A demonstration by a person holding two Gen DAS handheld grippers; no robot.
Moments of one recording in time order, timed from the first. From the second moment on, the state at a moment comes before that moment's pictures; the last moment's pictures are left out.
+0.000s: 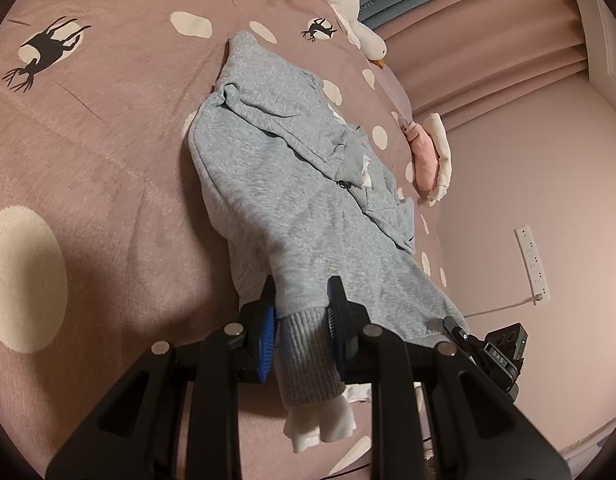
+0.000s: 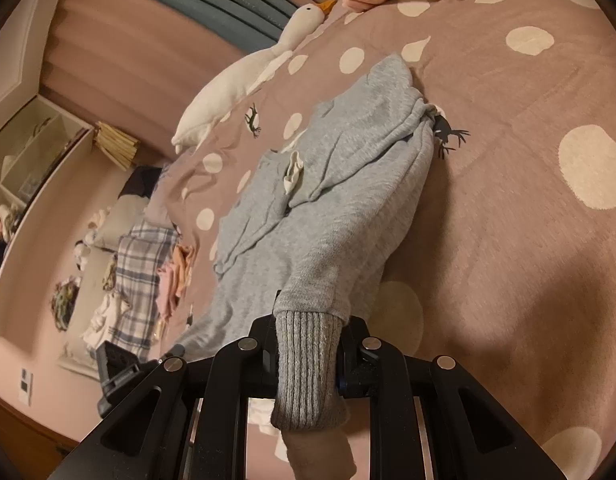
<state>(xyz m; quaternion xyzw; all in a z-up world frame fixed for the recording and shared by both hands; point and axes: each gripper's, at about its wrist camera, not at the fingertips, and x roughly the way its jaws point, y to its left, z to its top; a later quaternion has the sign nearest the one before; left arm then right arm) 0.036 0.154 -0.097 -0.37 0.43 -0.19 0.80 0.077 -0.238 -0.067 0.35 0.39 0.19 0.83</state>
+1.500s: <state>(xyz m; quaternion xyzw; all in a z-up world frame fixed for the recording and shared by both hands) 0.040 0.158 -0.118 -0.39 0.47 -0.19 0.77 0.087 -0.241 -0.072 0.37 0.39 0.21 0.82</state>
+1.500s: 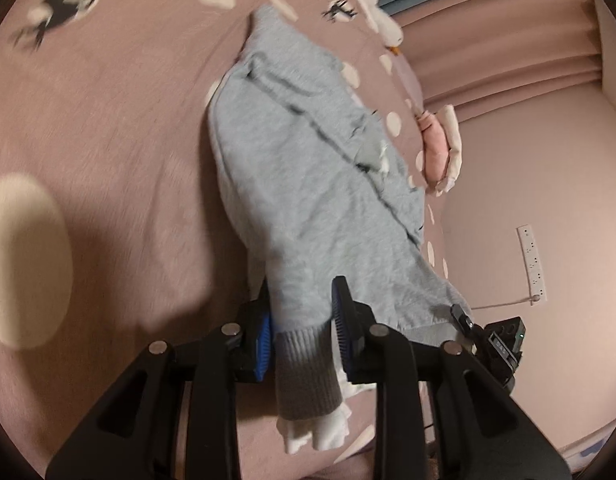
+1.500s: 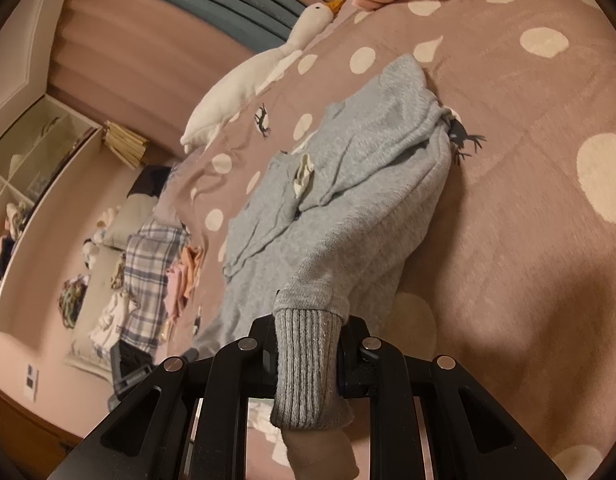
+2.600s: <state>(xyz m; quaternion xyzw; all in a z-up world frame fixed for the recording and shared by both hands) 0.038 0.142 -0.098 -0.40 0.45 -0.24 0.76 0.080 -0.246 -0.085 0.35 0.43 0.24 0.80</state>
